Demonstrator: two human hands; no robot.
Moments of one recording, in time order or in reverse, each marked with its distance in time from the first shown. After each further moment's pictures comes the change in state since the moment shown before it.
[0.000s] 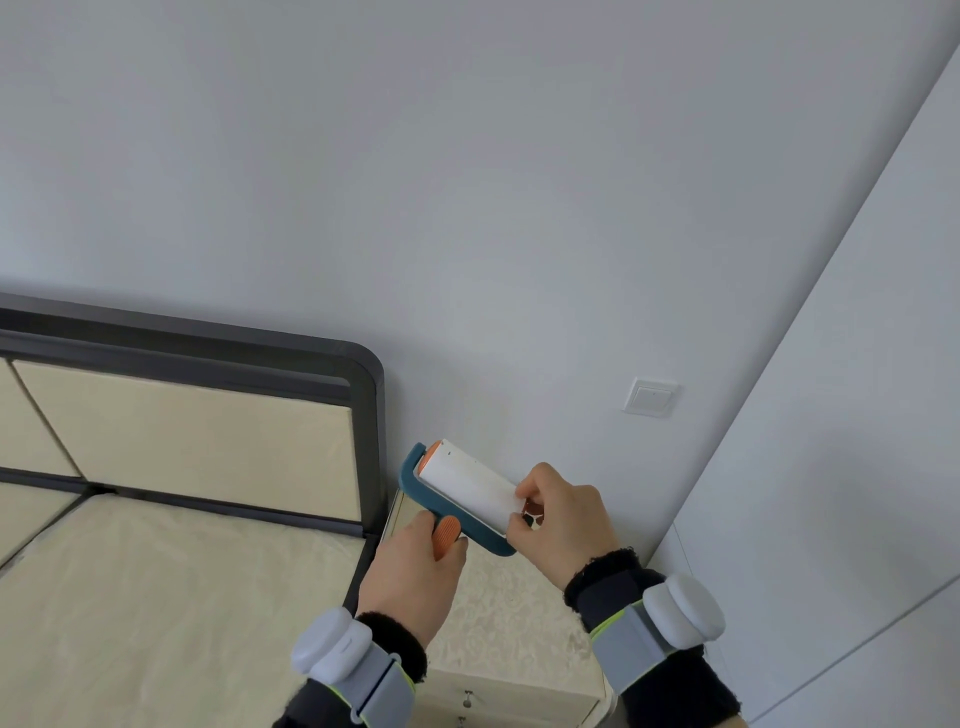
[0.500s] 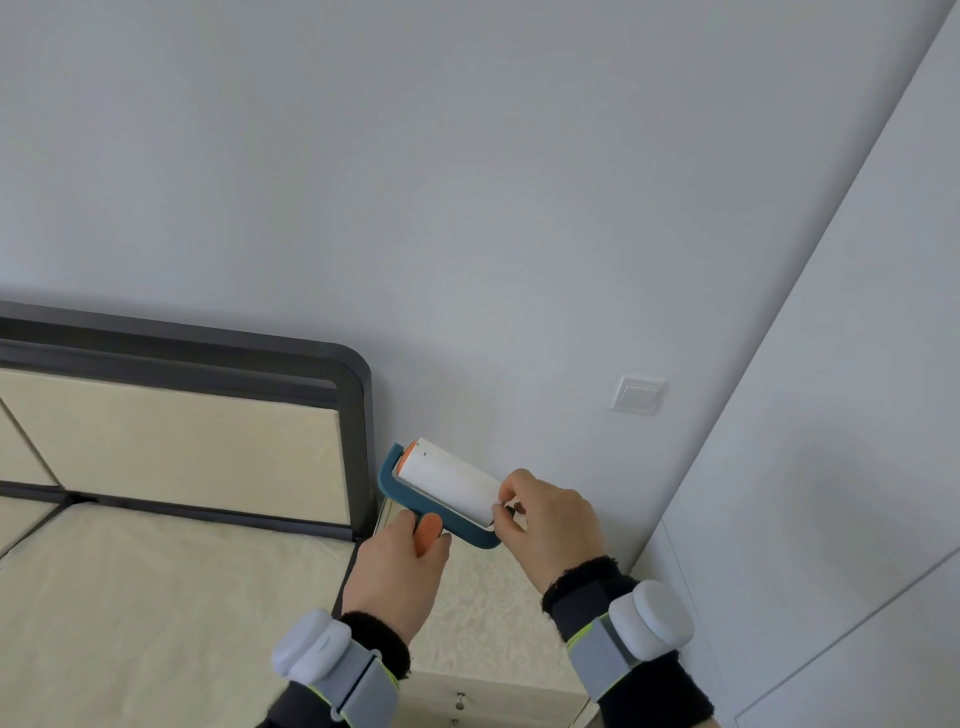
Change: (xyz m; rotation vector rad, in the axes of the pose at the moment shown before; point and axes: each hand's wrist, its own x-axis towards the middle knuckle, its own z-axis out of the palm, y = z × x) left_hand 0.007 -0.004 0.000 -0.045 0.022 -0.020; right_hand -0.005 -0.001 0.005 -0.130 0.105 -0.109
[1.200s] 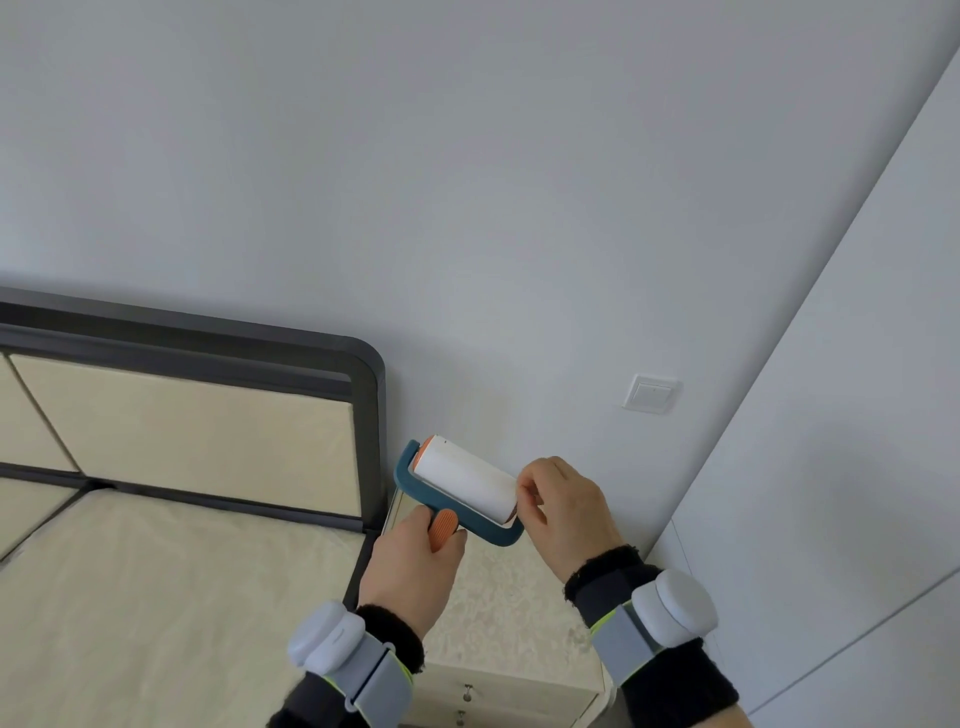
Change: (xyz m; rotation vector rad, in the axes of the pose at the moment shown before) left_hand -0.002 -0.003 -0.002 -0.061 -0.016 0.004; right_hand 0.006 -0.002 -0.006 -0.010 -0.021 -0.093
